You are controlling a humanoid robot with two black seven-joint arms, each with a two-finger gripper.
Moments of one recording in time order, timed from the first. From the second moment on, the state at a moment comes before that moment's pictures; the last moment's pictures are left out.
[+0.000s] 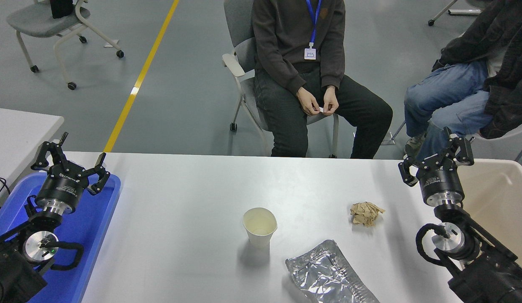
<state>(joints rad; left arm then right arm) -0.56 0.46 -0.57 -0.39 -0.24 -0.69 -0.60 0.45 -0.24 1.06 0.72 -0.19 0.15 0.57</state>
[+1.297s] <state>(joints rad) -0.56 0.46 -0.57 -0.39 -0.24 -0.69 -0.60 0.45 -0.30 1.05 0.71 -0.20 0.16 0.58</state>
